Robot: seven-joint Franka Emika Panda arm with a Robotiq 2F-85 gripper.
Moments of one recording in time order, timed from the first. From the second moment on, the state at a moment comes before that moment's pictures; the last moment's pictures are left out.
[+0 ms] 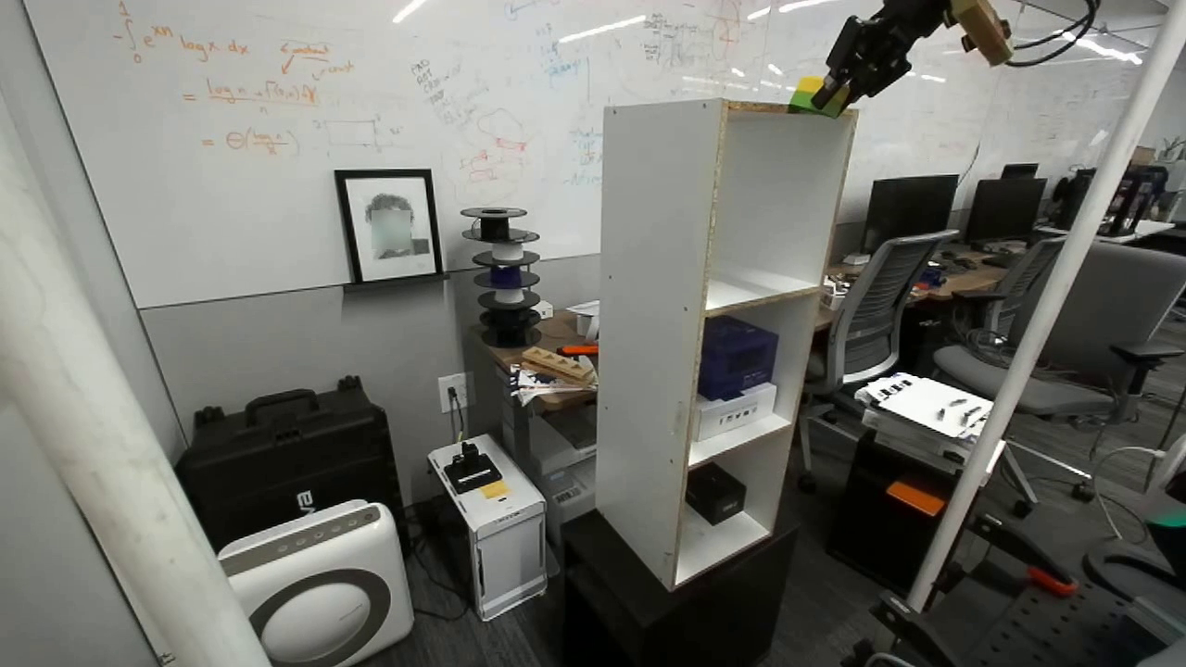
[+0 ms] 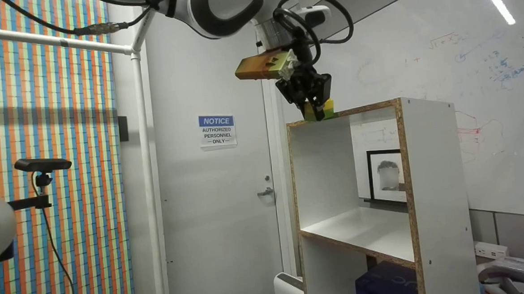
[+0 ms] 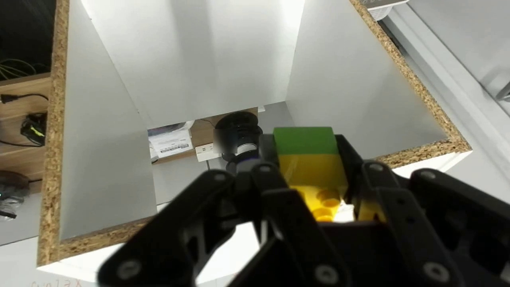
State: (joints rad) arm -0.01 -0.36 -0.25 -2.14 0.34 2.30 -0.38
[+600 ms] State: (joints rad) arm -0.01 -0.33 -0.24 -2.10 0.38 2.20 -0.37
